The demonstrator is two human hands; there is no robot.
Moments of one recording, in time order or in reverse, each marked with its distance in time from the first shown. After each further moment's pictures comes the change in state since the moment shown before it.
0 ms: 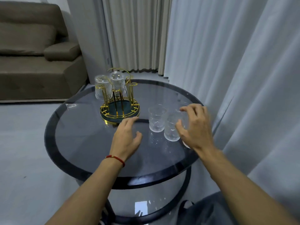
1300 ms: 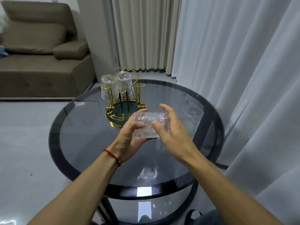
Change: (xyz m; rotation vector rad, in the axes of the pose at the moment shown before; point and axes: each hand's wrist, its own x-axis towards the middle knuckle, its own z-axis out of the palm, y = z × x) left_hand 0.026 0.011 -0.019 -1.481 -0.373 -0.419; right_hand 0.003 -0.072 0.020 0.724 -0.455 0.223
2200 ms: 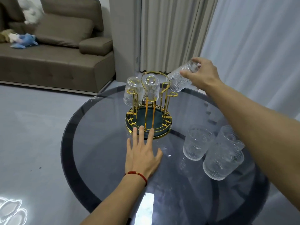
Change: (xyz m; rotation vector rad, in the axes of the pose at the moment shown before) left_hand 0.037 -0.050 -0.094 1.875 0.543 -0.053; right_hand 0.270 -0.023 -0.022 -0.299 0.174 -0.073
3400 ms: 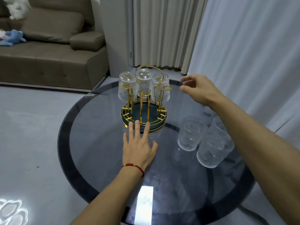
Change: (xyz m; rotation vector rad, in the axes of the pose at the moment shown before) left_hand -0.001 0.003 -0.006 -0.020 -0.008 0.003; right_hand -0.058 0.033 -0.011 -0.051 -0.267 0.002
